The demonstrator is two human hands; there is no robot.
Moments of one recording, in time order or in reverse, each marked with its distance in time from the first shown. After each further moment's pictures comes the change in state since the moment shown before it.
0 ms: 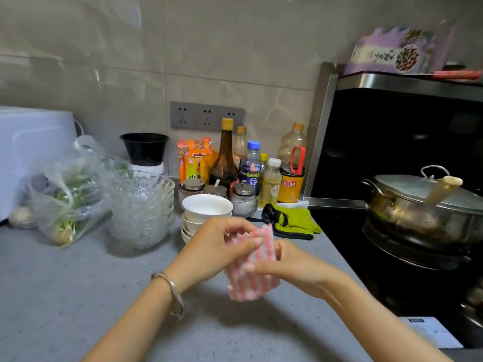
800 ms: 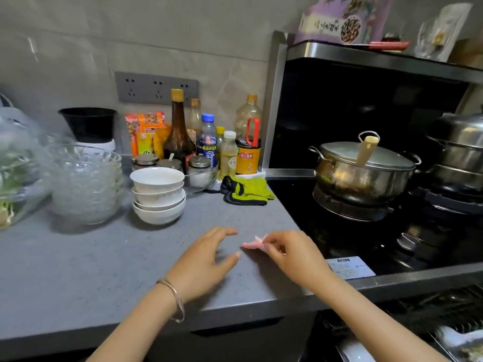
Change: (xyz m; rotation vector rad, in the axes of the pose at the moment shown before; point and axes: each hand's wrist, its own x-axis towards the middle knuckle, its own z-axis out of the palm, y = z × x) left_hand -0.038 -0.018 0.094 0.403 -0.162 -0.079; right_hand -0.091 0.058 -0.038 -0.980 0.588 0.079
